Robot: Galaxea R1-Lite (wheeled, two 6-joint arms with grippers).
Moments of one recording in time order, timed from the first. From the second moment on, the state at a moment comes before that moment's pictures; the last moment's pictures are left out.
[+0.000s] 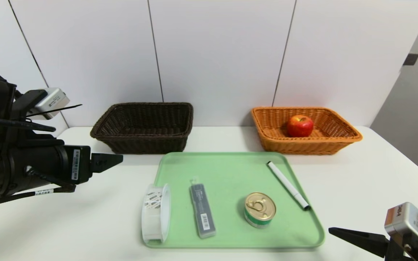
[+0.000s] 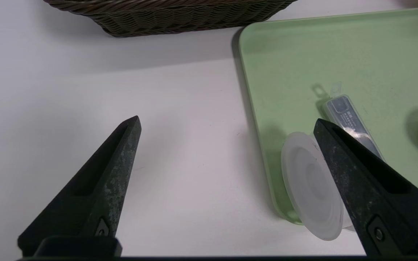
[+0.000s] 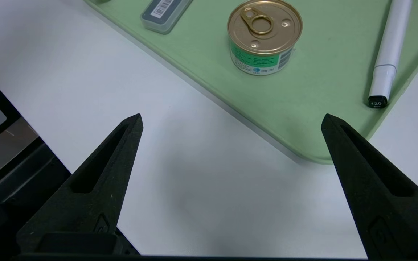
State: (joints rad) left arm -0.38 1.27 -0.91 0.16 0.12 -0.20; right arm 0.86 1.09 -0.22 -0.44 -0.10 0.12
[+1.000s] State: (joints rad) left arm -0.38 1.26 -0.89 0.16 0.12 -0.20; right arm 0.85 1.26 -0.23 -0.61 -0.11 -0.02
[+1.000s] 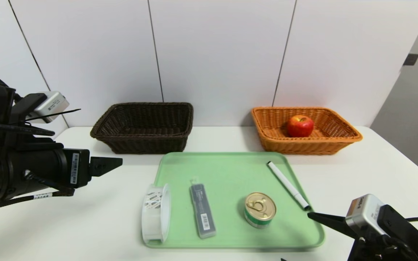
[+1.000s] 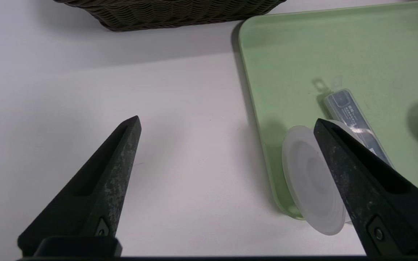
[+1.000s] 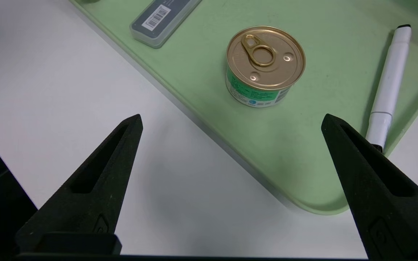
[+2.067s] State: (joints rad) left arm -0.38 1.30 -0.89 0.16 0.12 -0.20; right arm 0.80 1.55 -0.19 -0.92 -0.13 0.05
